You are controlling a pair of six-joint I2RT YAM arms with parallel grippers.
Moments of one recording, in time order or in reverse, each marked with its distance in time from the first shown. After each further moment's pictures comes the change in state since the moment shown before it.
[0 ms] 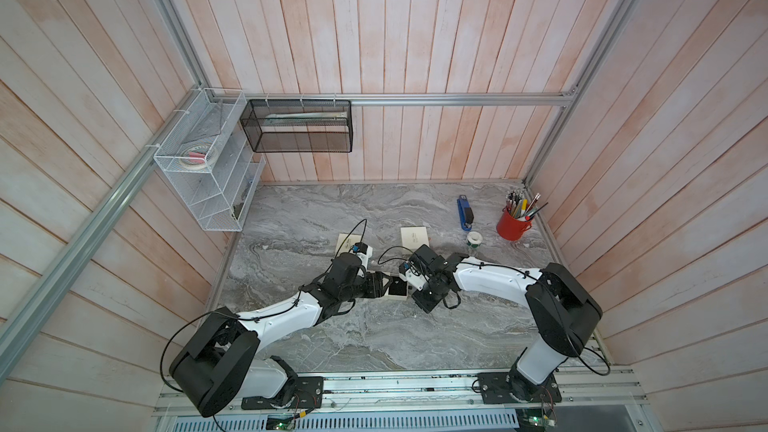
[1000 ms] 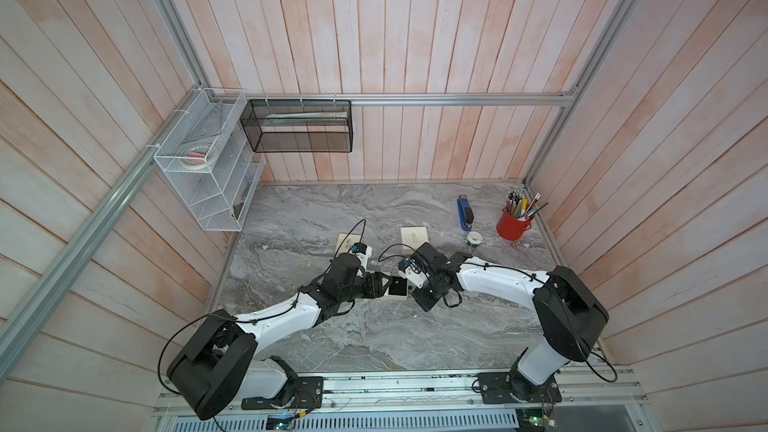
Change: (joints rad) left arm 0.000 -0.016 -0.008 0.000 0.000 -0.005; right arm 0.000 -0.030 0.001 0.016 0.000 -0.018
